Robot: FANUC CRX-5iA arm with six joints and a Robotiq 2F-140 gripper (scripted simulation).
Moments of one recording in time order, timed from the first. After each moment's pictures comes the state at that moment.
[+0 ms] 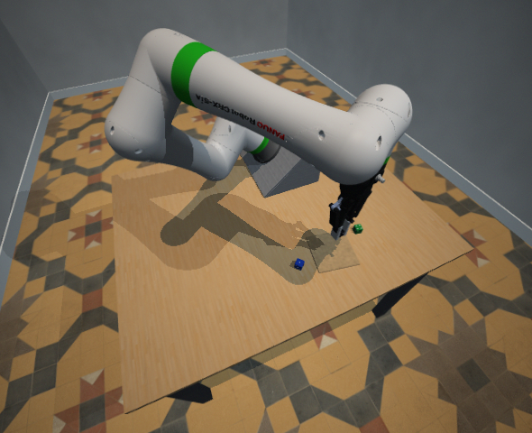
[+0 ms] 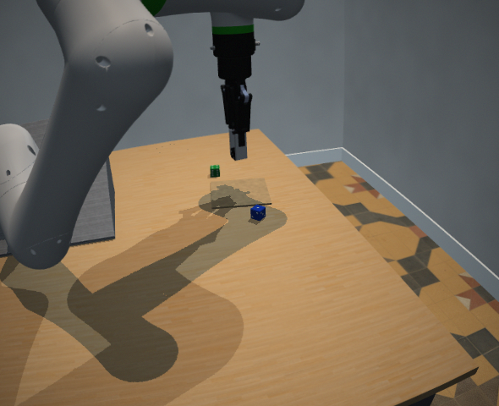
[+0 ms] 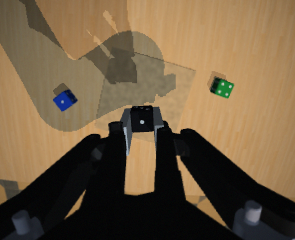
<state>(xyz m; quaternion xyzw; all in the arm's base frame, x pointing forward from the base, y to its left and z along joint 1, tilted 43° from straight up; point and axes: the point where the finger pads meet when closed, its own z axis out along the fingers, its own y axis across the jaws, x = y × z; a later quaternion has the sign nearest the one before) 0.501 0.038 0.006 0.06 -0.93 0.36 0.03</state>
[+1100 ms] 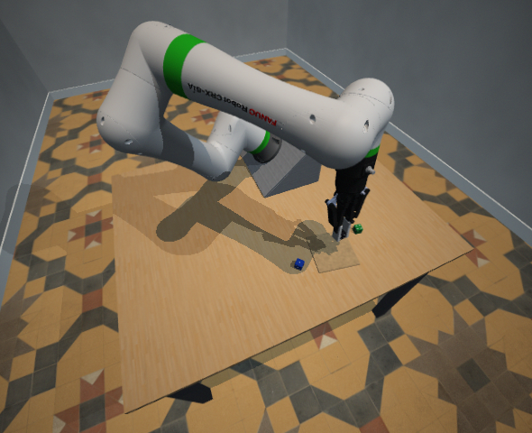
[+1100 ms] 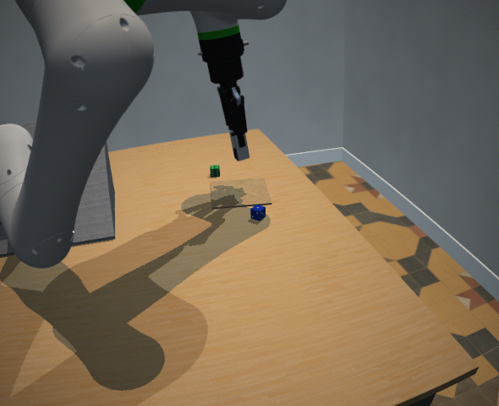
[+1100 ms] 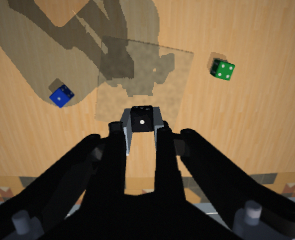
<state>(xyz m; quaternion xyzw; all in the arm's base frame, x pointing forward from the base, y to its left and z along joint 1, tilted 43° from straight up) 0.505 0.037 0.004 0.05 -0.93 0.36 -0.05</state>
